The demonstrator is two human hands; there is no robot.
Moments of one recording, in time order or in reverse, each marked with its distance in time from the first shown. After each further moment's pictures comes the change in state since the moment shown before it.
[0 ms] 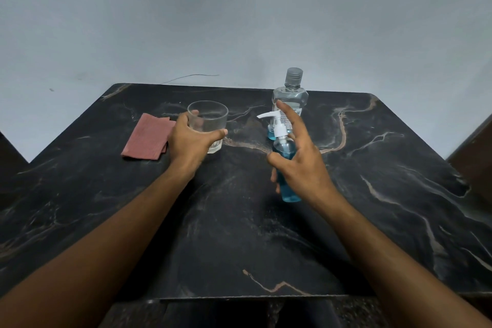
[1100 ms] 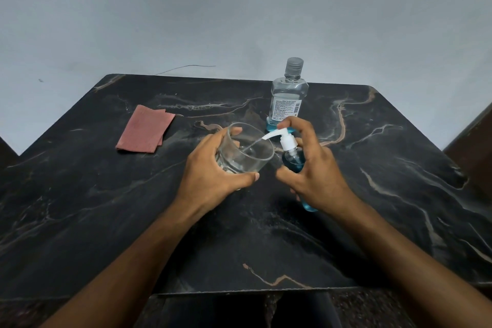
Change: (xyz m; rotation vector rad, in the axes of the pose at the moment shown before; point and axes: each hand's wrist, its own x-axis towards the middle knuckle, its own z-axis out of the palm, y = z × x) left_hand -0.091 0.016 -0.016 -0.030 -0.367 0.307; right_hand -0.015 0.019 -0.018 -0.248 -0.057 -0.183
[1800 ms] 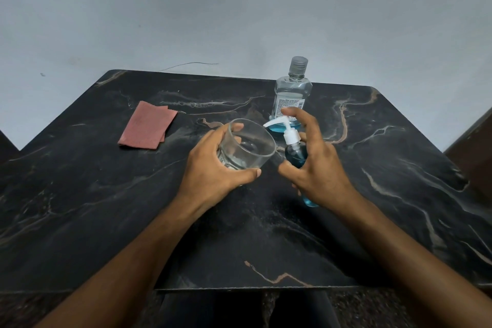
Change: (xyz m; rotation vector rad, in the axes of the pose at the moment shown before) left_hand 0.000 -0.001 -0.001 -0.030 0.020 0.006; right_hand 0.006 -0.001 0.001 -0.097 0.032 -0.019
